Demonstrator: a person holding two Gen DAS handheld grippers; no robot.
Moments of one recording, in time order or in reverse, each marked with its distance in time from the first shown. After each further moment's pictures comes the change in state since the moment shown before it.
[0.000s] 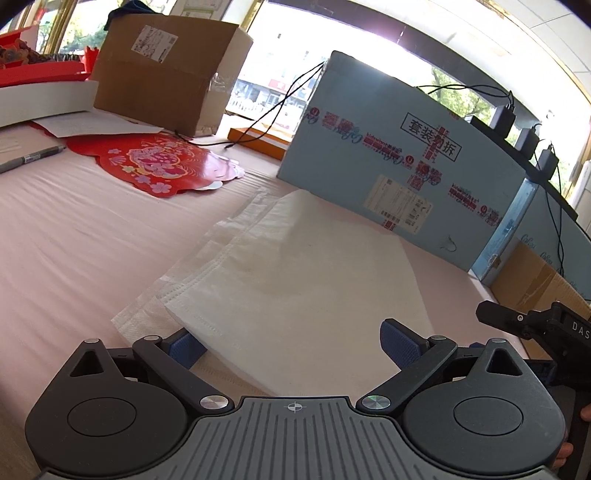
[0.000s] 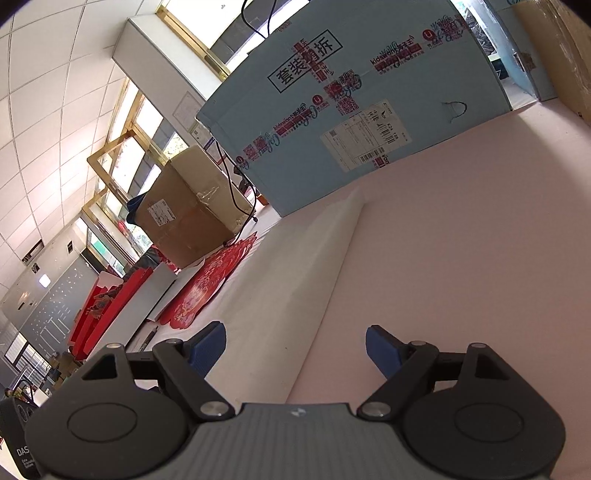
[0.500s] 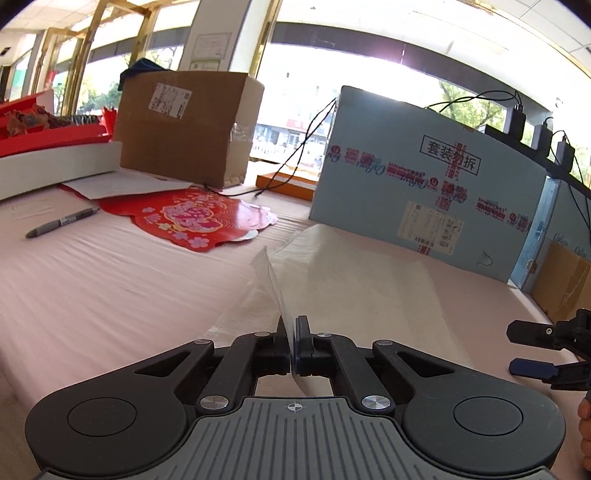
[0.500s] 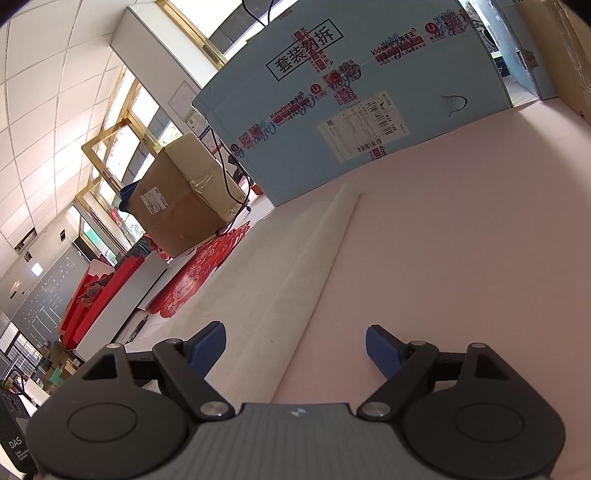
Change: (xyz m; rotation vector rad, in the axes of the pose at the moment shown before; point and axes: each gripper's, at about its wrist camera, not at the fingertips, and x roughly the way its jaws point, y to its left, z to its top) left arm -0.016 -0.002 -0.001 0.134 -0.136 0.163; right arm 0.004 0.003 -0.004 -0.025 0.023 -0.025
